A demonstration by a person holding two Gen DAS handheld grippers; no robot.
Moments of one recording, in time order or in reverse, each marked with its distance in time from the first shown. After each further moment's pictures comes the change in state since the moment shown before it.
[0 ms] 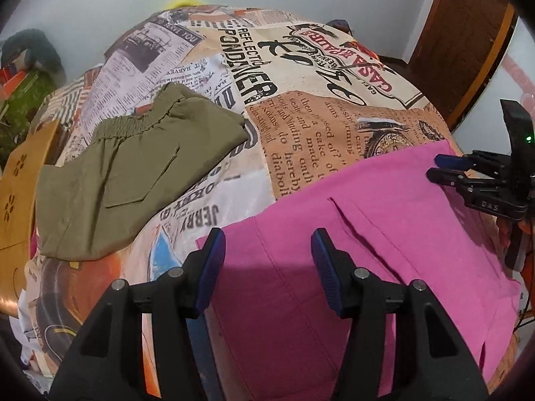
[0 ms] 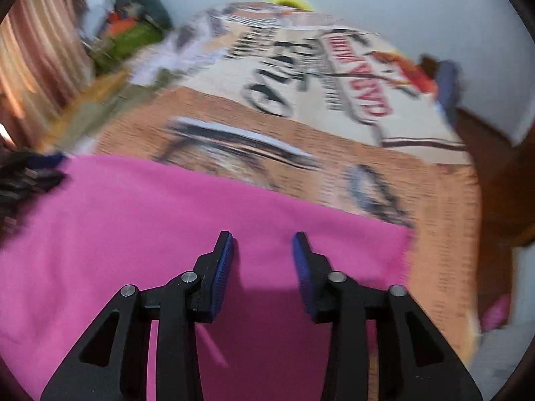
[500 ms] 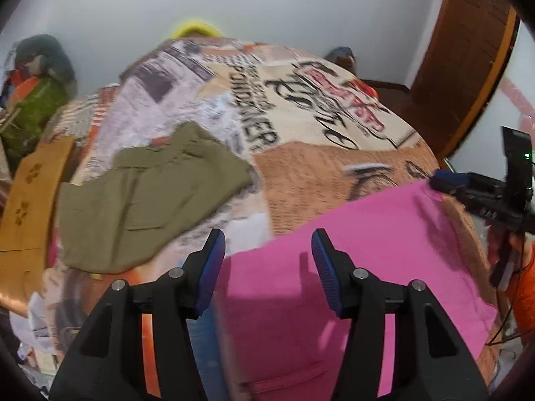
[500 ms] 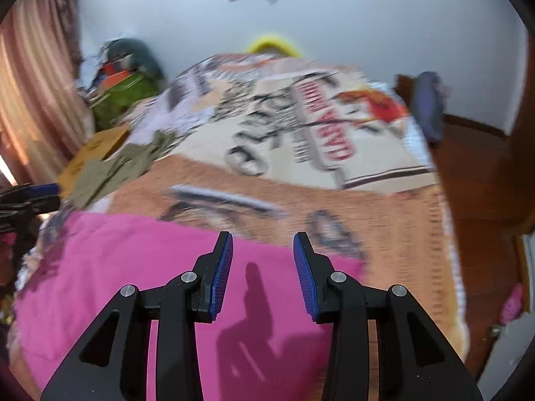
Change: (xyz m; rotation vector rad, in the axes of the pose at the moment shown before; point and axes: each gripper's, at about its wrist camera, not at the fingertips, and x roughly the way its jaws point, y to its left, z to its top) left arm -0.040 -0.007 0.024 -0.037 -0.076 -0.010; right arm -0.038 -0.012 0.017 0.105 -0.146 0.138
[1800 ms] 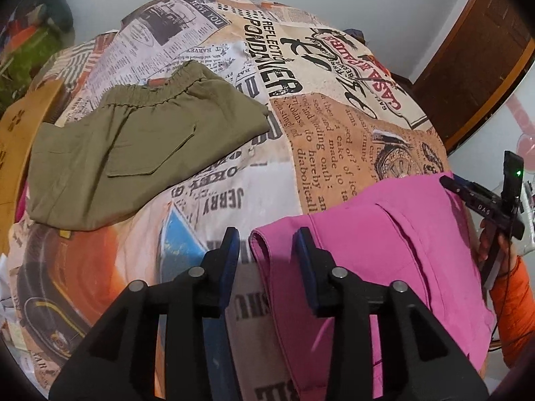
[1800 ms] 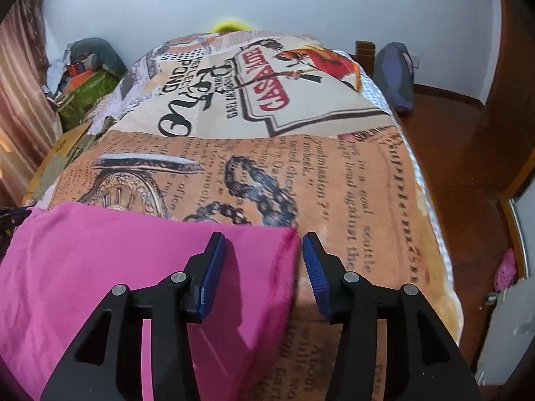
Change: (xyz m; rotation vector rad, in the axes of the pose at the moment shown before) left arm 0.034 0.038 -0.028 -0.131 0.108 -0.073; right arm 0.004 -0.066 -0.033 0.096 0.013 -0.154
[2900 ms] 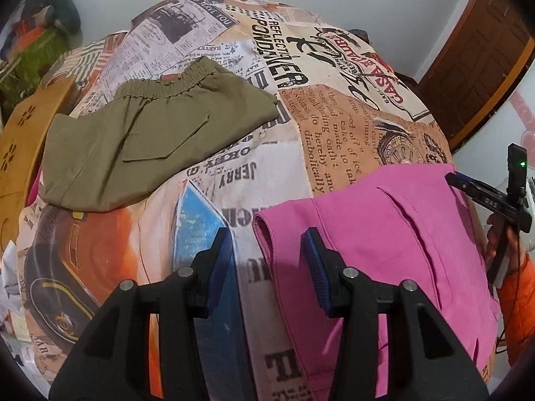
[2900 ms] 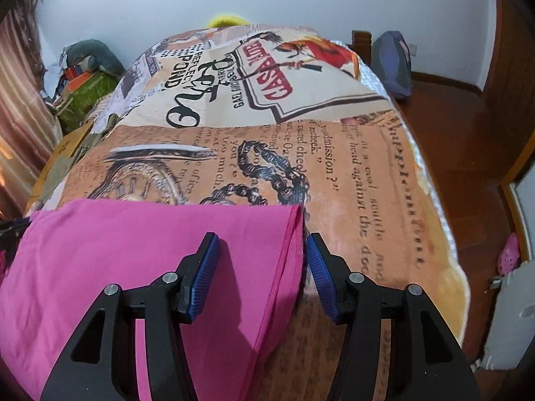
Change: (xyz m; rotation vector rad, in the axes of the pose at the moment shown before) left arm -0.015 0.001 -0.022 -0.003 -0.010 0.041; right arm -0.007 0.006 -0.011 0.047 0.021 -0.002
